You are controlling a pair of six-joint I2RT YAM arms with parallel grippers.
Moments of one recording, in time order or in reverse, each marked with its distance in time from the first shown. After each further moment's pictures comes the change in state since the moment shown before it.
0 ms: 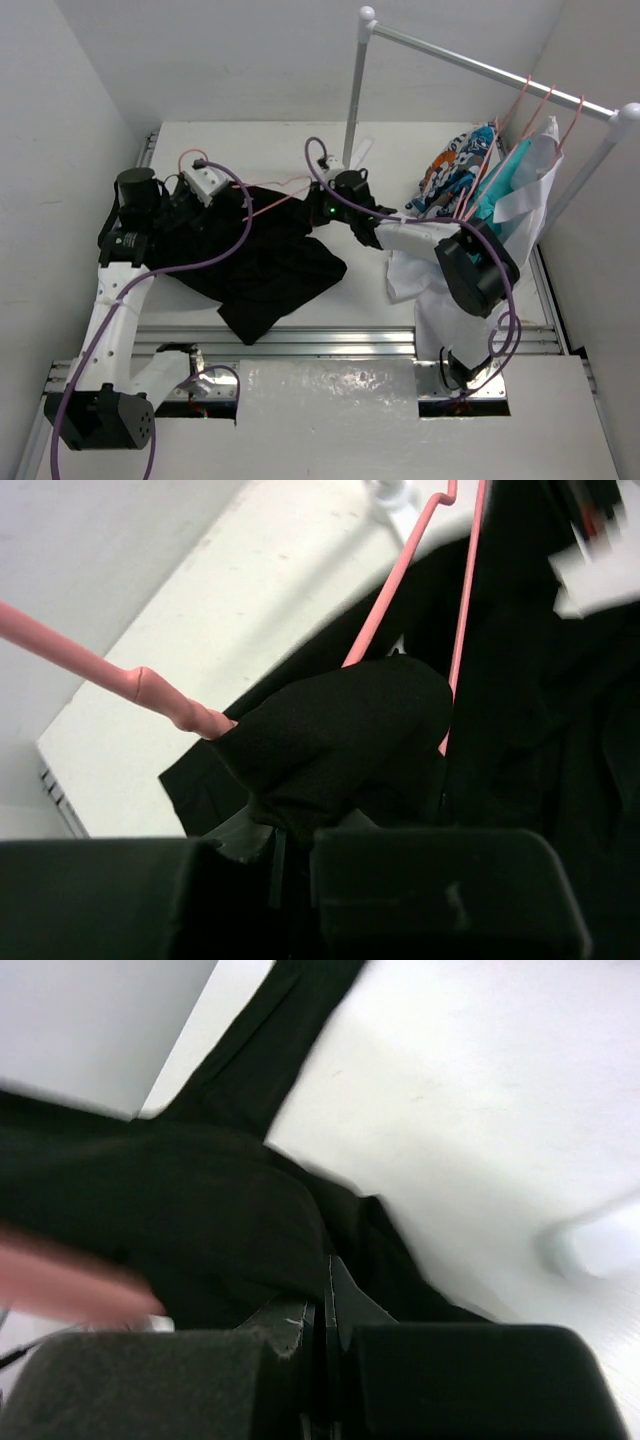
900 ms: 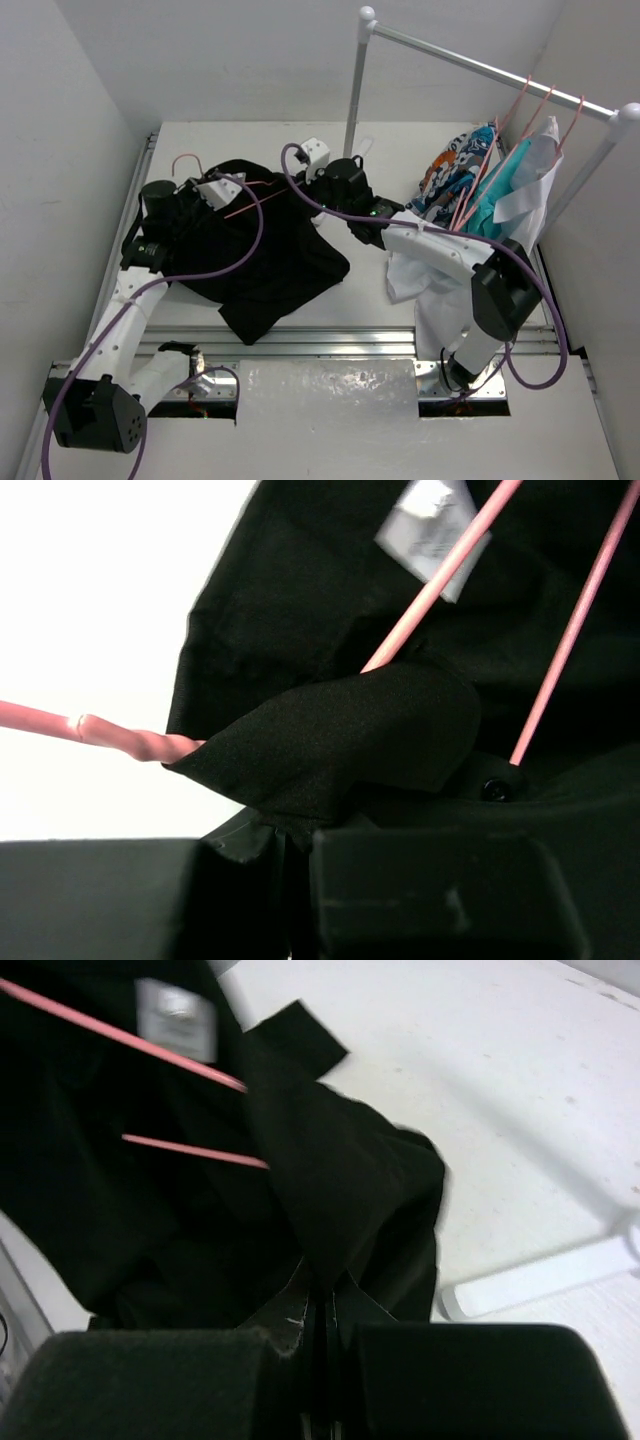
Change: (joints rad) left arm -0.116 -0.006 -0.185 0.251 -0.502 0.240; right arm 0.106 -0.204 0.114 -0.252 0.240 -0.384
